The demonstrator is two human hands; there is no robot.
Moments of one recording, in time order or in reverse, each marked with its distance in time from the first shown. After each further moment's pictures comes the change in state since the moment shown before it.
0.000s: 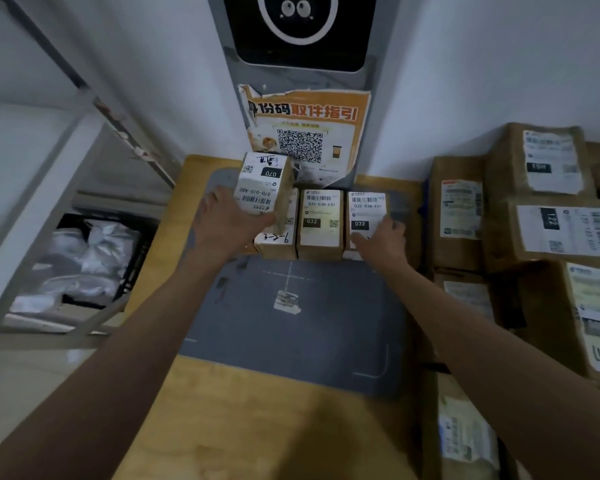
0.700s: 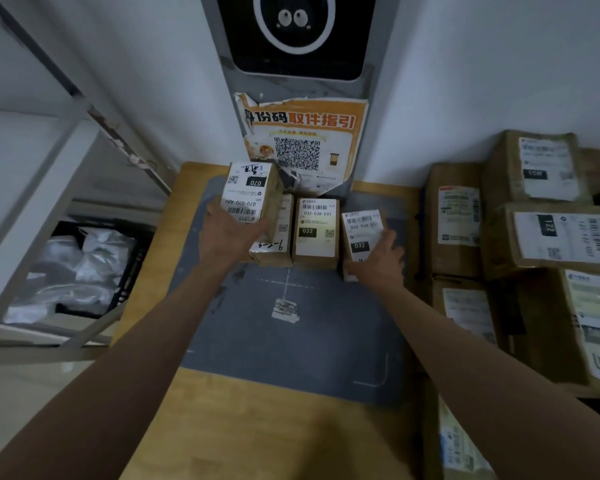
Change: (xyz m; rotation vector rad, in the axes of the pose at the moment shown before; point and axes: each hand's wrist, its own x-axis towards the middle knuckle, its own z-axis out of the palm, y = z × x) left_hand 0.008 -0.005 0.014 -0.254 0.043 -0.099; right_hand -0.012 0.008 0.013 0.025 0.030 0.096
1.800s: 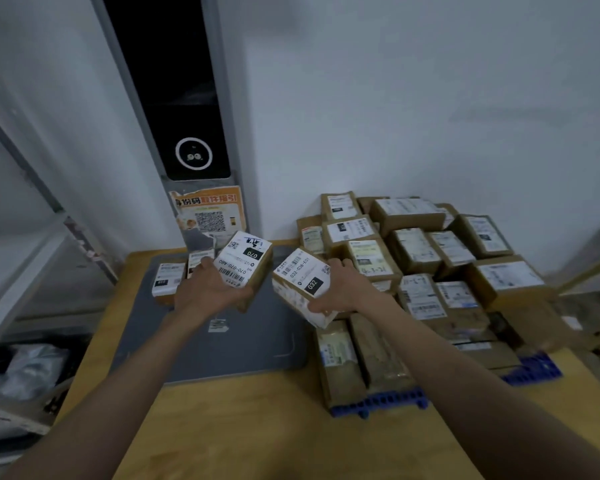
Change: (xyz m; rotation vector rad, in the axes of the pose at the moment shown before) left_hand -0.280 0.046 -0.071 0.361 -0.172 0.435; right_hand -0.283 0.087 -0.196 -0.354 0.018 -0.301
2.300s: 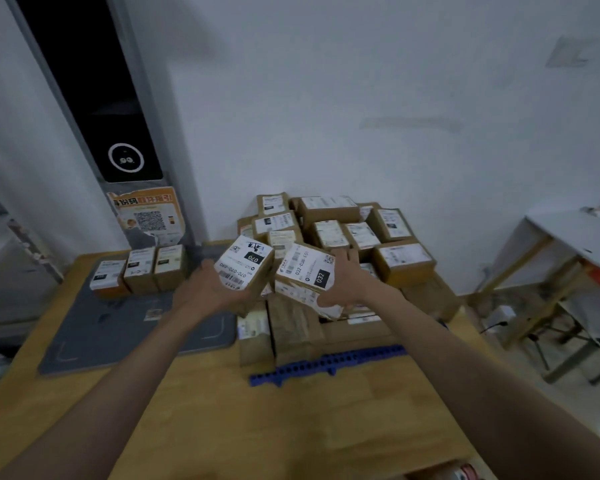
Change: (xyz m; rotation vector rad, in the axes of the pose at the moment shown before) left_hand -0.148 0.149 0.066 -0.029 -0.045 0.122; right_hand -0.135 0.181 -0.067 0.023 0.065 -0.025
